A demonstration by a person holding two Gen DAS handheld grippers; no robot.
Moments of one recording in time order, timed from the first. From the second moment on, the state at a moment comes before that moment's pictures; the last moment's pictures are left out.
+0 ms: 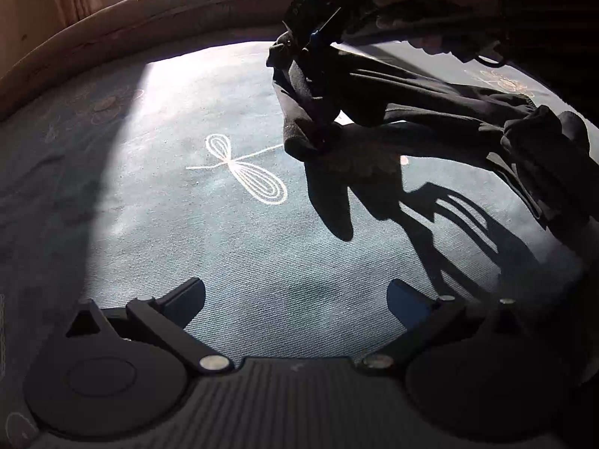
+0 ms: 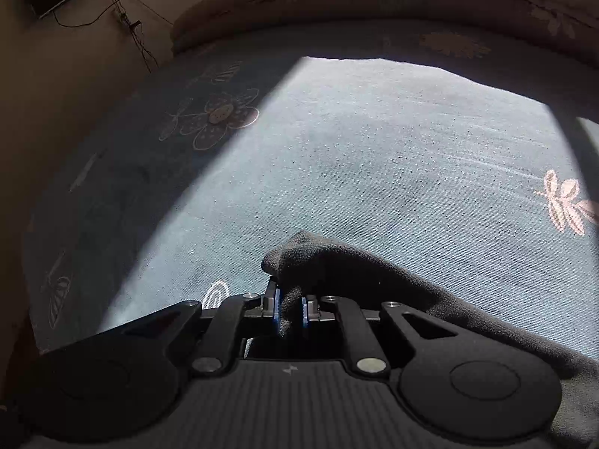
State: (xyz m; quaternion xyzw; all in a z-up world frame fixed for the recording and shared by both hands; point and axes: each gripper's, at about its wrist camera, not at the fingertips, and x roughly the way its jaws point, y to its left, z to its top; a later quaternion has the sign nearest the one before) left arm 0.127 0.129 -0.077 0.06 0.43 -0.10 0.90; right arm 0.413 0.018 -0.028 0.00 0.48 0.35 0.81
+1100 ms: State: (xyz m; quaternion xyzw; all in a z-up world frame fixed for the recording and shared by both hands) left arm 0.138 0.148 -0.108 0.05 0.47 -0.09 0.88; right arm 0.253 -0.138 0.012 -0.04 0.41 0.35 0.84
